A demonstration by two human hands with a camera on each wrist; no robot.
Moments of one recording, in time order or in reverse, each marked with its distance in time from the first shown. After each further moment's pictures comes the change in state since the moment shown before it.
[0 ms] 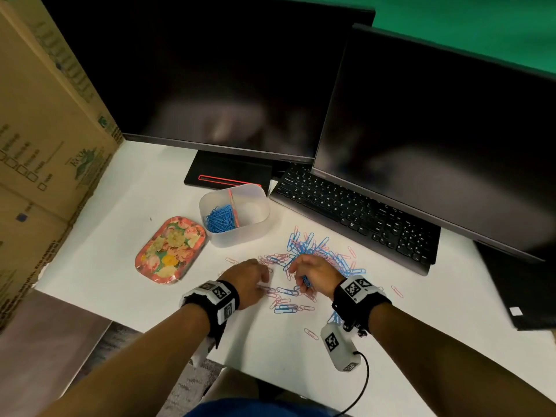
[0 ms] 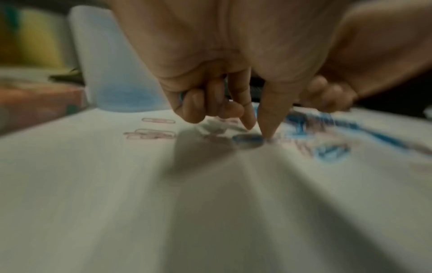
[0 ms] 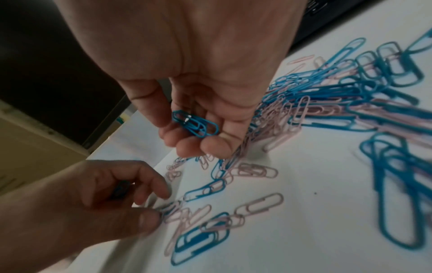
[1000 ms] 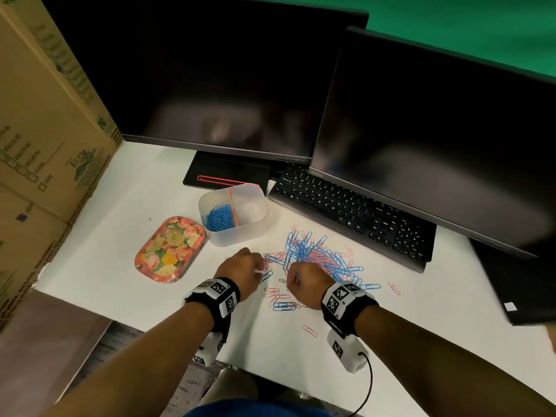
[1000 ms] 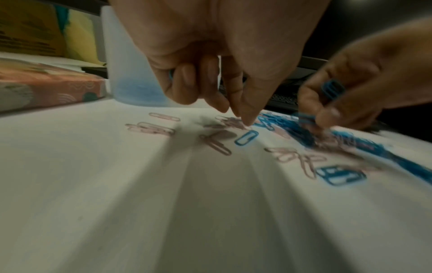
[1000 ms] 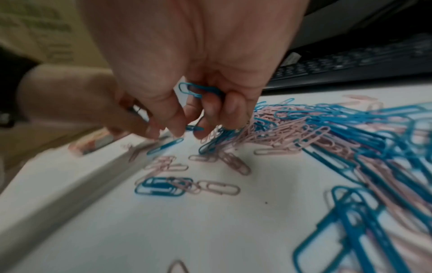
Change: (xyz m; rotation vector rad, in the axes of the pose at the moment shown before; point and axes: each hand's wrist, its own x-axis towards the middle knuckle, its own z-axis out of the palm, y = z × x) left_hand 0.009 -0.004 0.004 -0.016 0.224 -0.090; right_hand -0.005 0.010 0.014 -0.750 0.064 -0.173
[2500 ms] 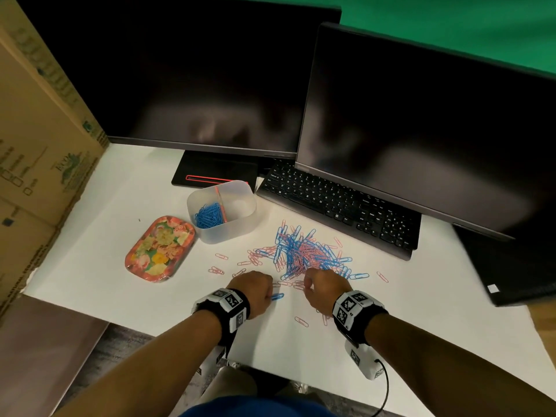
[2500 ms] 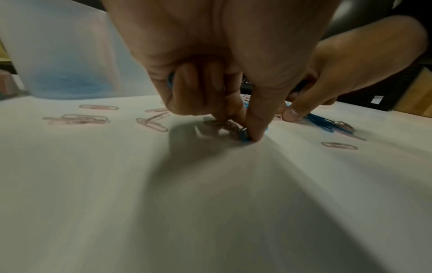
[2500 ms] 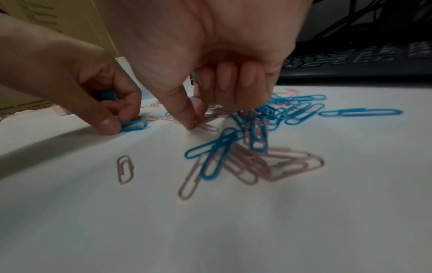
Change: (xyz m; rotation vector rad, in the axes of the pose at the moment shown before) left_hand -0.029 0.041 0.019 0.220 -0.259 0.140; right_hand -0.046 0.033 -0.004 -0.188 0.060 0.177
